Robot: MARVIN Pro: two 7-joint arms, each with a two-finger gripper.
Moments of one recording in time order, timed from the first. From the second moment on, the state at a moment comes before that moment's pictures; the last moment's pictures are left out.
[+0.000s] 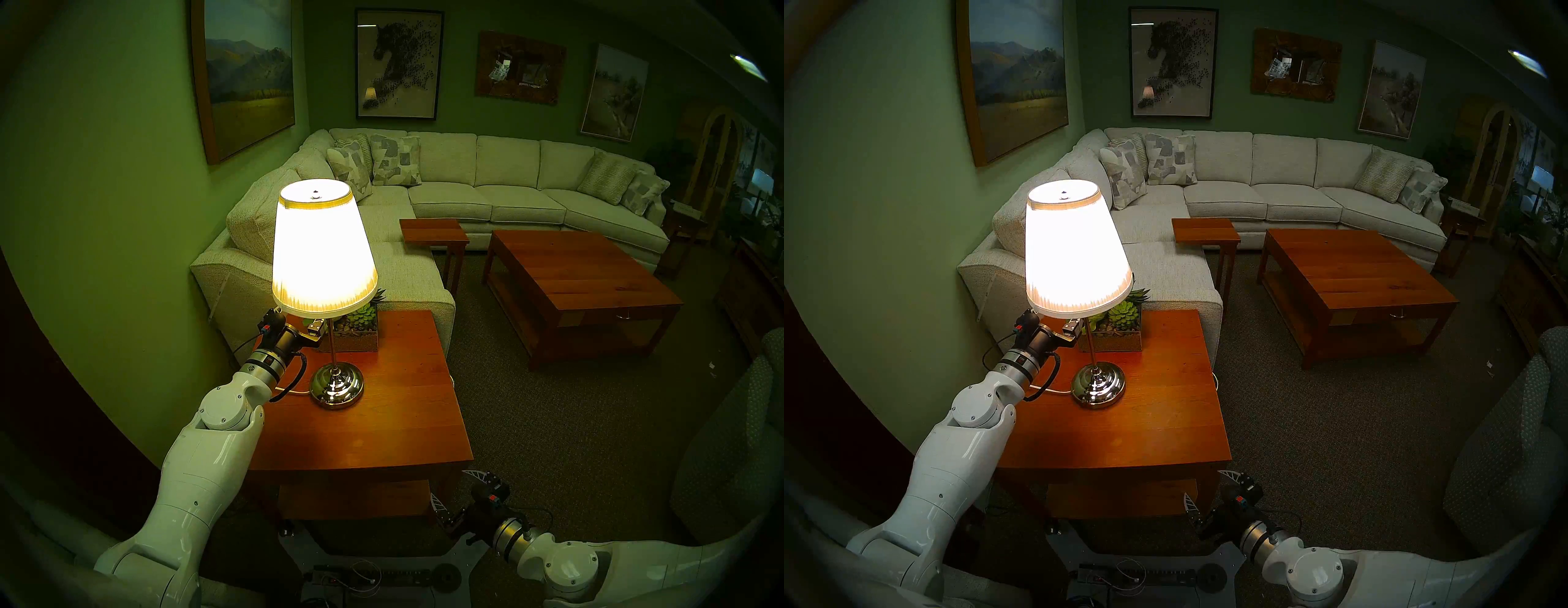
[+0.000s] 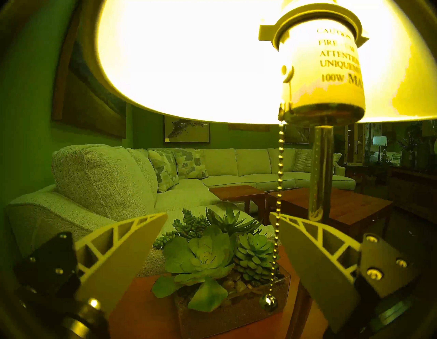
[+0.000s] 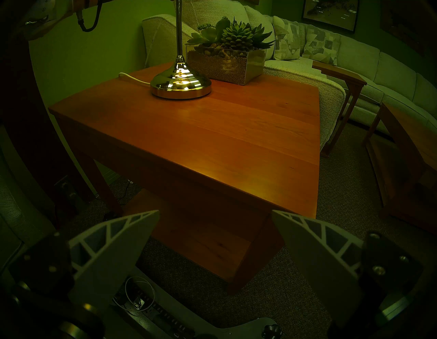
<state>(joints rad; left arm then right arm) 1.45 -1.29 -1.49 -1.25 -0.31 -0.33 -0.32 -1.73 -0.59 0.51 -1.77 0.58 -0.23 -0.39</state>
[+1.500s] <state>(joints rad) 1.65 -1.26 -1.51 -1.35 -0.35 -0.39 -0.41 -1.73 -0.59 0.51 -1.77 0.58 -0.23 -0.39</state>
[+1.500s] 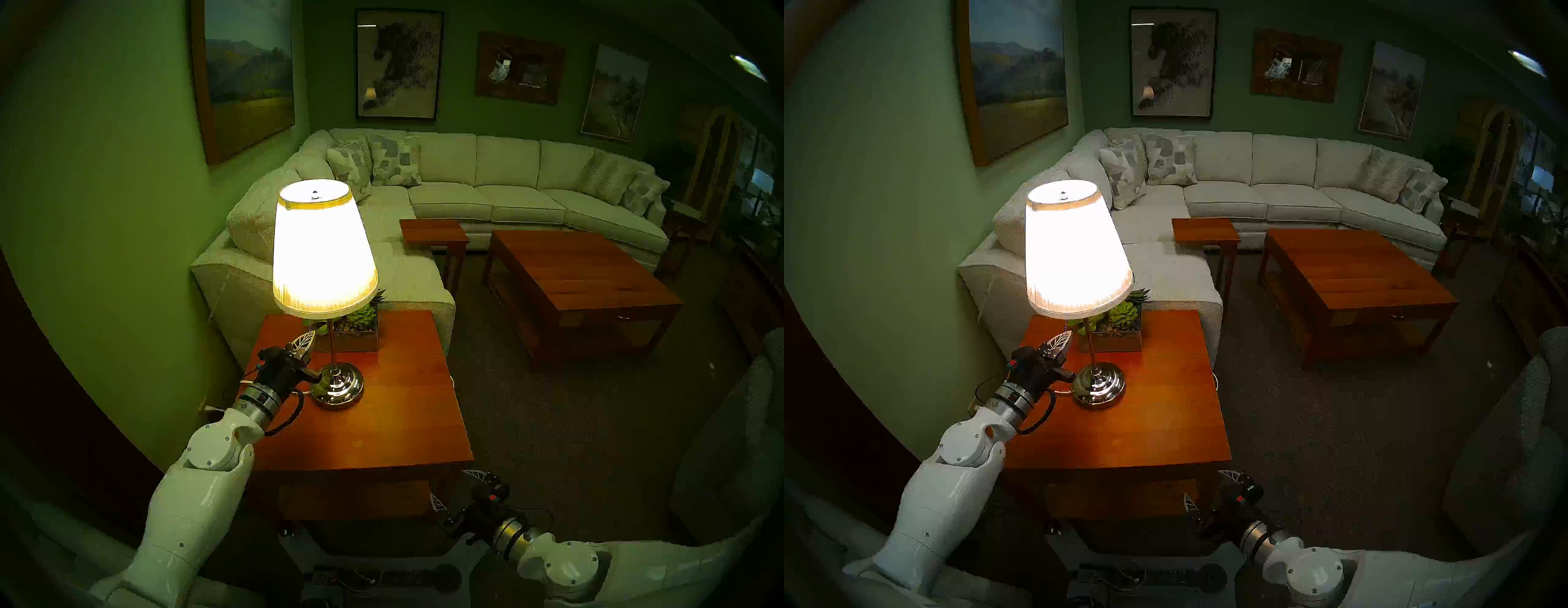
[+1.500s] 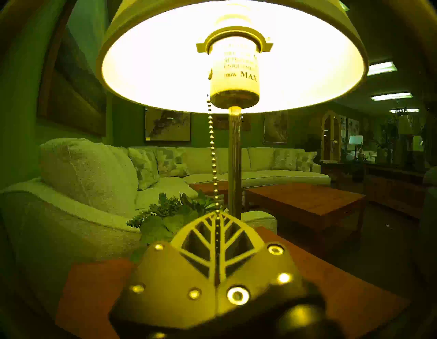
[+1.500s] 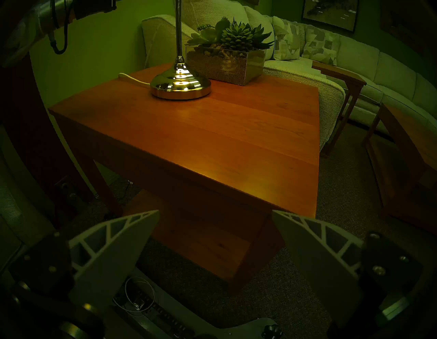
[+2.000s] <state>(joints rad) 1.60 -1.26 -1.49 -1.23 -0.31 -0.45 -0.42 -1.73 -0.59 0.51 -1.77 0.58 -0.23 -0.39</state>
